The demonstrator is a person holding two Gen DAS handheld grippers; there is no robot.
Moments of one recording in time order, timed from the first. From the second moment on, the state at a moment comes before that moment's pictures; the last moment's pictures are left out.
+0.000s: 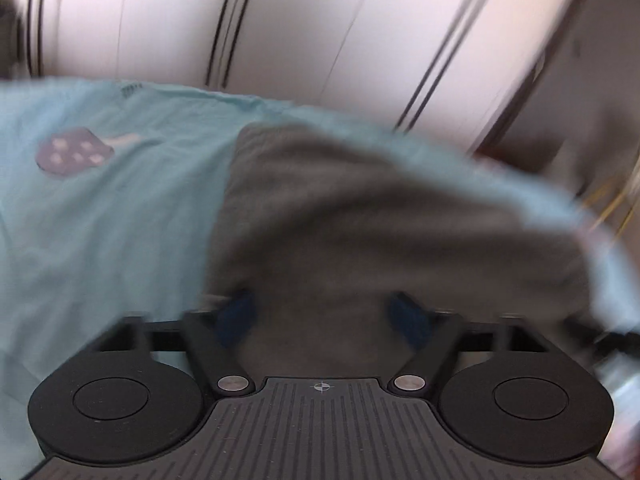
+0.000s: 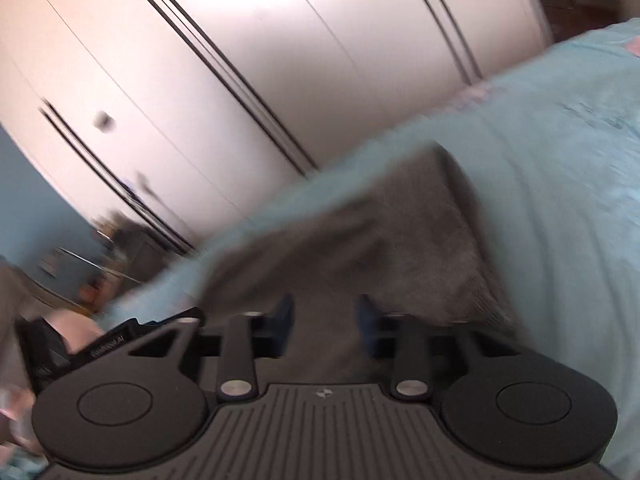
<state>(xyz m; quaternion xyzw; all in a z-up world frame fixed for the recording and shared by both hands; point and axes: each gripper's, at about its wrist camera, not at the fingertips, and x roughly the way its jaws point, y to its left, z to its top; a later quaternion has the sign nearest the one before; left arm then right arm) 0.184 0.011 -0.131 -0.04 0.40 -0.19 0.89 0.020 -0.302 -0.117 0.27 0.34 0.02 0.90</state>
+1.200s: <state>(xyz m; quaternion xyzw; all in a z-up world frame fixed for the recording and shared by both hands) -0.014 -0.036 -0.123 0.13 0.54 -0.02 0.83 -0.112 -0.171 -0.128 -0.02 0.55 -0.05 0.83</state>
